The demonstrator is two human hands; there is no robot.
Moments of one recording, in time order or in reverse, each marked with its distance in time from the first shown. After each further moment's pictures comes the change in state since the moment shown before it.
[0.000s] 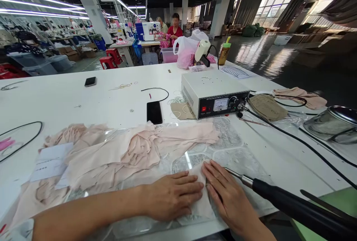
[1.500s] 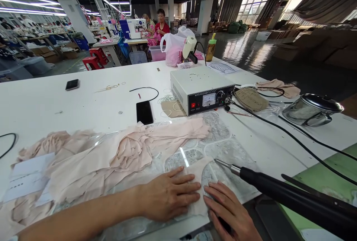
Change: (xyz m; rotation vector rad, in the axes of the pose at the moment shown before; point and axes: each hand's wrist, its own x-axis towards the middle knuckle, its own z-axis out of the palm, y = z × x) left_hand 0.009 -0.003 -0.007 -0.023 -0.071 0.028; right_hand -0.049 -0.025 -0.018 0.164 0.118 0.020
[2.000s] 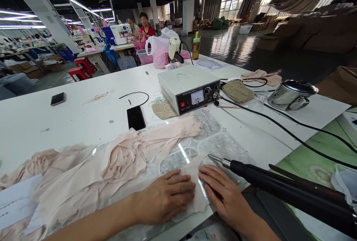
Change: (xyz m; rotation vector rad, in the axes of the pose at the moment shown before) left_hand 0.007 0.002 -0.006 -0.053 0.080 0.039; right_hand 0.033 0.009 0.000 0.029 0.011 0.151
